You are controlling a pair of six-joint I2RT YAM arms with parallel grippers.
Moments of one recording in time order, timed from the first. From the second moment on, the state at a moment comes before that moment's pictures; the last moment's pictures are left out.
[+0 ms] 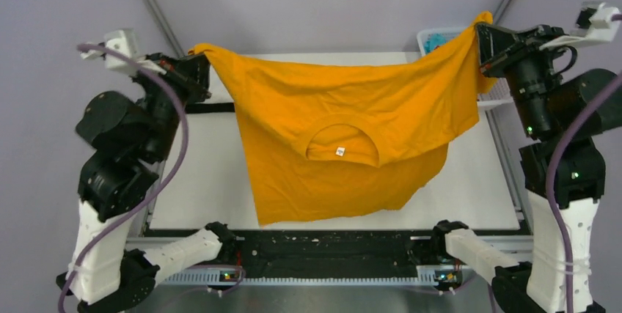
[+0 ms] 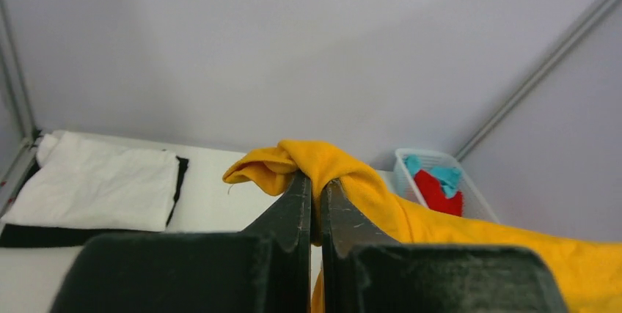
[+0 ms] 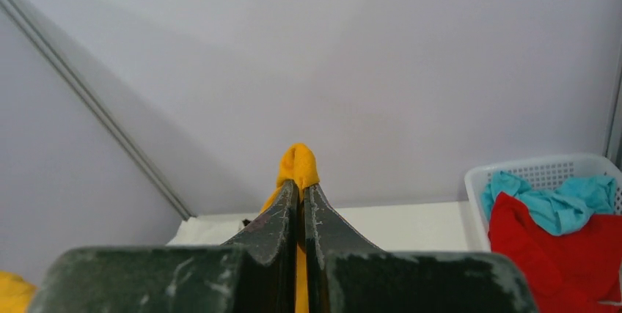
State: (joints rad) left arm -0.66 0.93 1.76 -0.60 -0.46 -0.33; right arm 0.19 0.95 1.73 -0.48 0.03 0.35
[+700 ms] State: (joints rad) left arm -0.18 1.46 2.15 -0.80 -0.10 -0.34; right arm 0.18 1.47 1.99 -0.61 0.08 0.26
